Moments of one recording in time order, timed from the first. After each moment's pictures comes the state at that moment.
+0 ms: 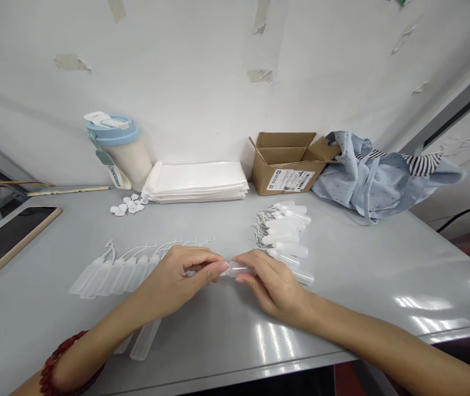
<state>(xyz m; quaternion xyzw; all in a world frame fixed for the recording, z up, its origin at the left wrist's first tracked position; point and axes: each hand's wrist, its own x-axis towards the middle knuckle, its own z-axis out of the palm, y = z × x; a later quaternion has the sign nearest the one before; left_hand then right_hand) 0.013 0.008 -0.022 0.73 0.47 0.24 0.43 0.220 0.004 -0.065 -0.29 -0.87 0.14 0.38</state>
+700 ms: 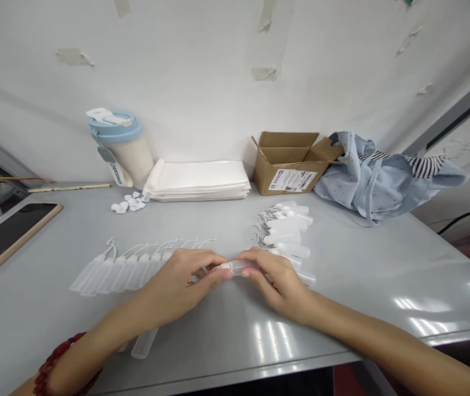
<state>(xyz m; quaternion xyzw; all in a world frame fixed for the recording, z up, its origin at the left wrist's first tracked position) 0.013 0.003 -0.023 0.79 0.45 0.20 0.36 0.222 0.007 -0.058 -0.32 -0.83 0.26 0.37</state>
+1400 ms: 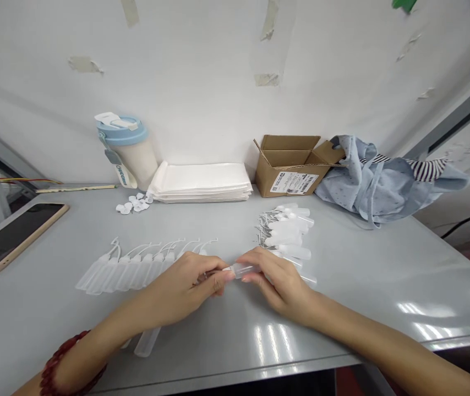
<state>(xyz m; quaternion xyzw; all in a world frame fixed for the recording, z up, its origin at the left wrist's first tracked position) 0.011 0.002 -0.018 0.77 0.45 0.14 0.43 0.226 0.009 -0.056 -0.28 -0.86 0.22 0.38</state>
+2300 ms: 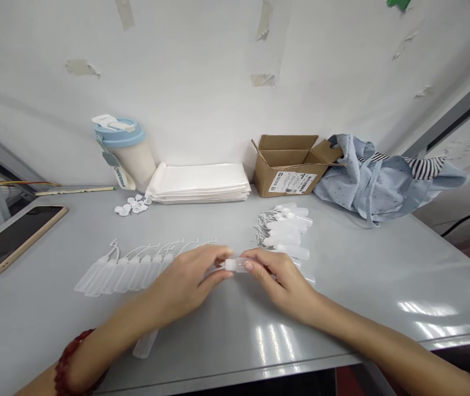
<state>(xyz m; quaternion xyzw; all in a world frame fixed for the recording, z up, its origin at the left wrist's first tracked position) 0.011 0.006 -0.039 0.86 0.41 0.23 0.19 0.225 0.007 -0.044 -0.39 -0.80 0.34 0.31</state>
